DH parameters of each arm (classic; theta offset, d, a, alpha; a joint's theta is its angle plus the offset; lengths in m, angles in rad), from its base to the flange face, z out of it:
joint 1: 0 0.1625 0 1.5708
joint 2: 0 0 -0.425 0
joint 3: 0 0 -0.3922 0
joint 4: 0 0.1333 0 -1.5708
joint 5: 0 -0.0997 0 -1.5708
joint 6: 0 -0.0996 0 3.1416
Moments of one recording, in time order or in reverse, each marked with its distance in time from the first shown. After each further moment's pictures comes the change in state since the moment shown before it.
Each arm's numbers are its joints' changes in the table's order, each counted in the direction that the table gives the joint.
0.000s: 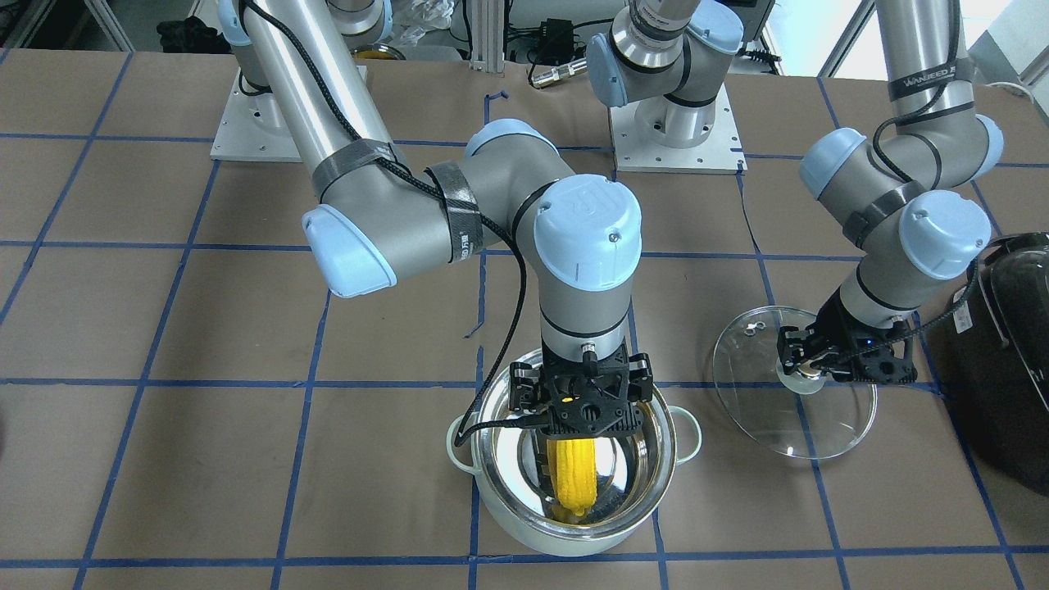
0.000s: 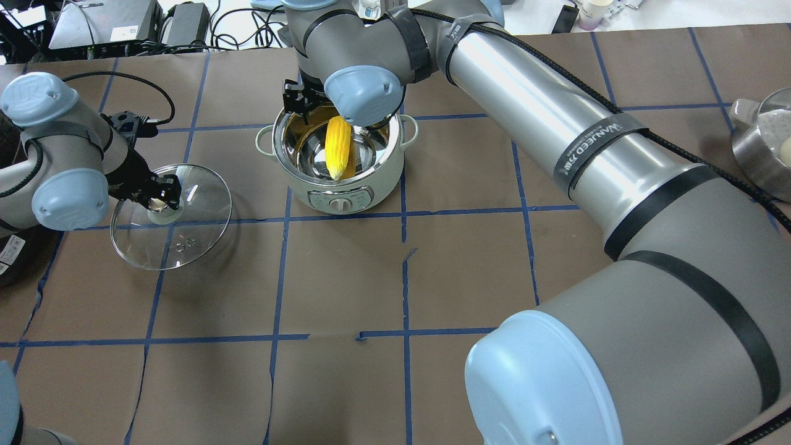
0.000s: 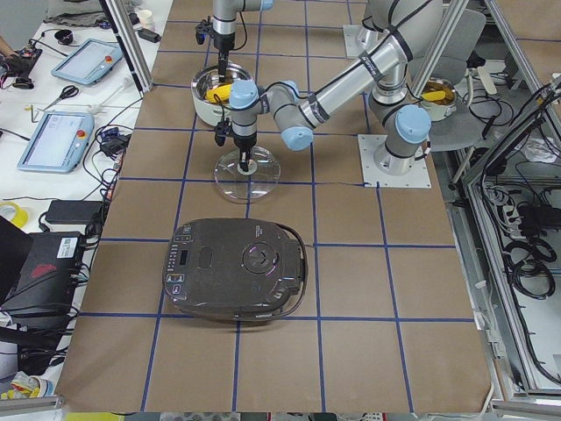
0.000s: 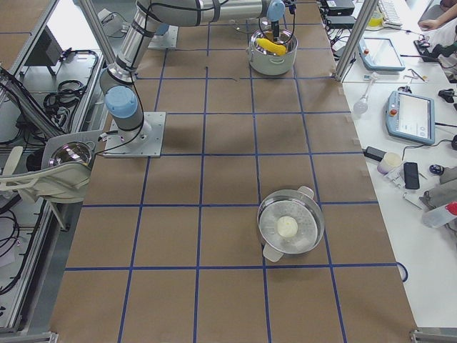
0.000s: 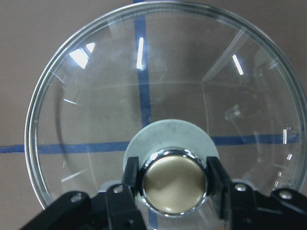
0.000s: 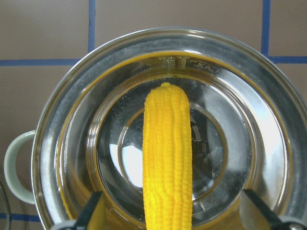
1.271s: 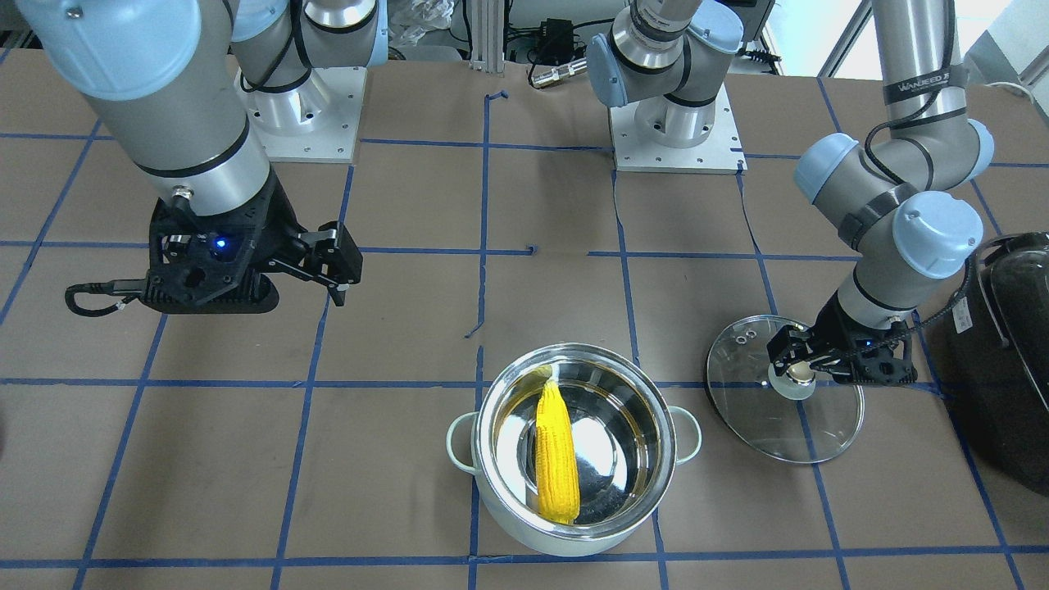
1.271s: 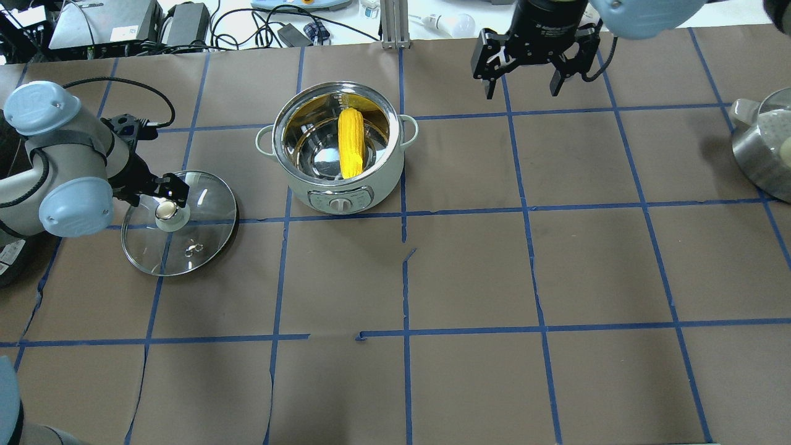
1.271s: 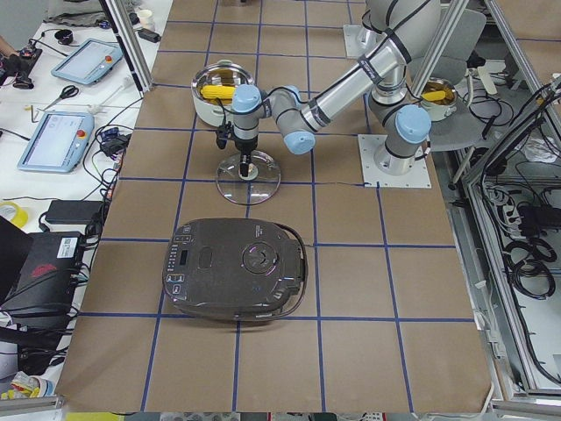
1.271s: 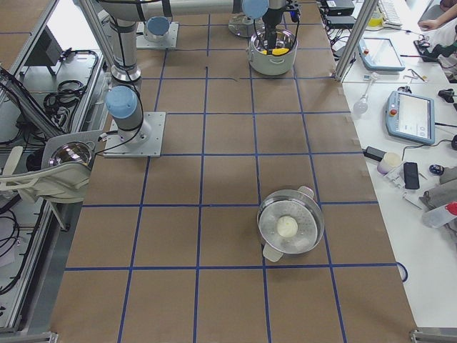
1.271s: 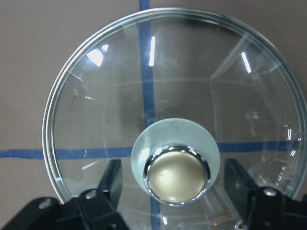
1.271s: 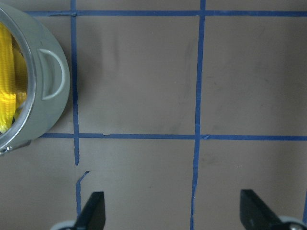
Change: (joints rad) left arm -0.001 0.001 0.009 0.023 -0.003 -0.001; right arm -0.382 -0.446 0.289 0.339 0.000 0.382
